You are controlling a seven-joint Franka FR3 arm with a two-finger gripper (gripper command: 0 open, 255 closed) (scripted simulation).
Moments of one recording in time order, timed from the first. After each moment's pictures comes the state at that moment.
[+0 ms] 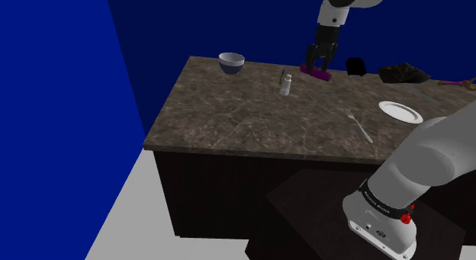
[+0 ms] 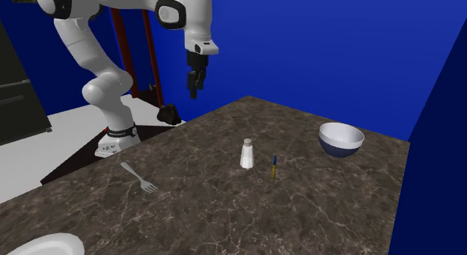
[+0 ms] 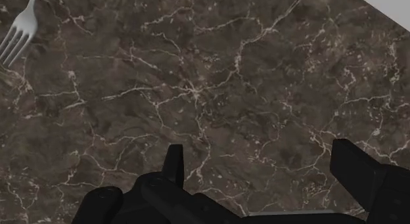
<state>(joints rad) -0.02 -0.35 -0.18 -2.23 -0.06 1.78 -0.10</state>
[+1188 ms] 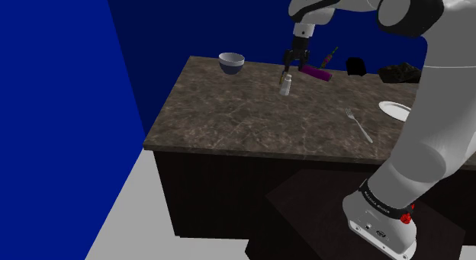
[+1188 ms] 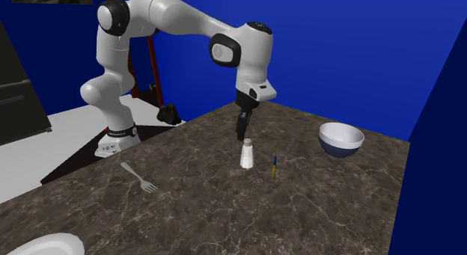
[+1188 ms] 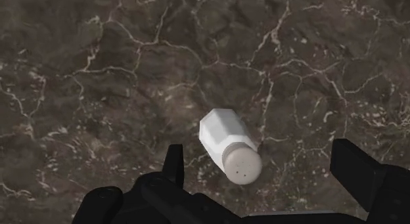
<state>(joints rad) -0.13 0.38 -0.28 -1.59 0.15 1.82 -0.28</state>
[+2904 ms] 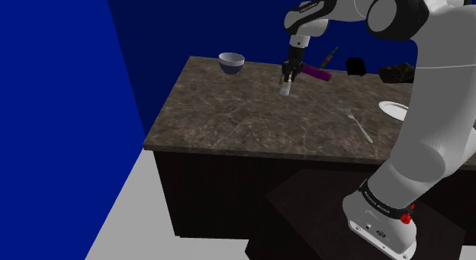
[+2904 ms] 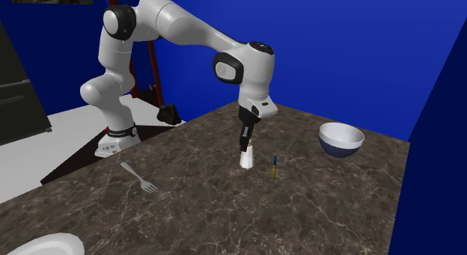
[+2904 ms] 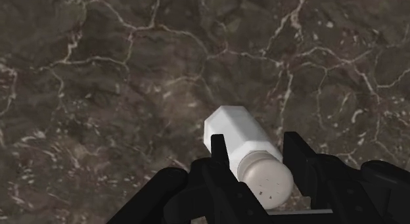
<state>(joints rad) -0.14 0.45 -0.27 -1.61 0.18 1.91 -0.29</state>
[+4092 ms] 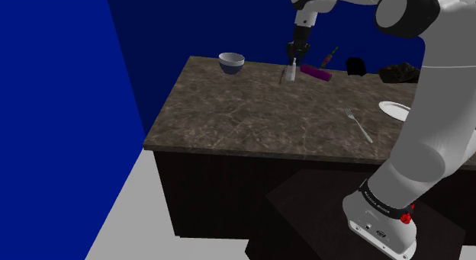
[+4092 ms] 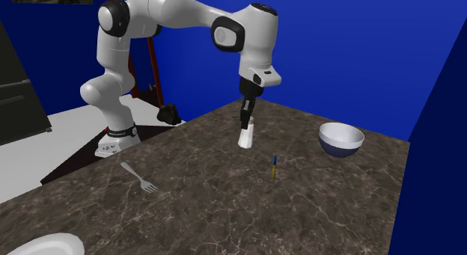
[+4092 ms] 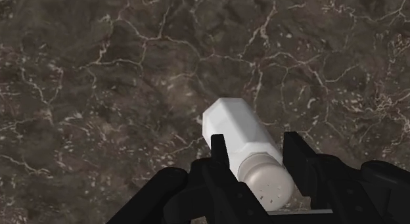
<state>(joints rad) -0.14 0.40 -0.28 -1.46 0.16 1.70 -0.27</state>
